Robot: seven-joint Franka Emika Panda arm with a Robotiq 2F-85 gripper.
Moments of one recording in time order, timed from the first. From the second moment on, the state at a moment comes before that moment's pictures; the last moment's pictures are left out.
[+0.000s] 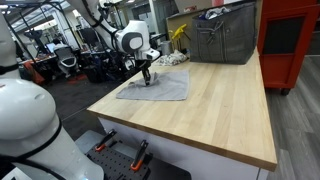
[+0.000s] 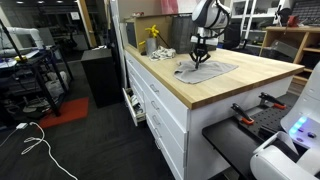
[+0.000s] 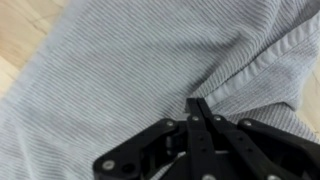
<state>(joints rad) 0.06 0.21 0.00 -2.33 0.31 2.57 0.54</state>
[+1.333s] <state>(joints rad) -0.05 -0.26 0.01 -2.57 0.20 2.54 0.56</state>
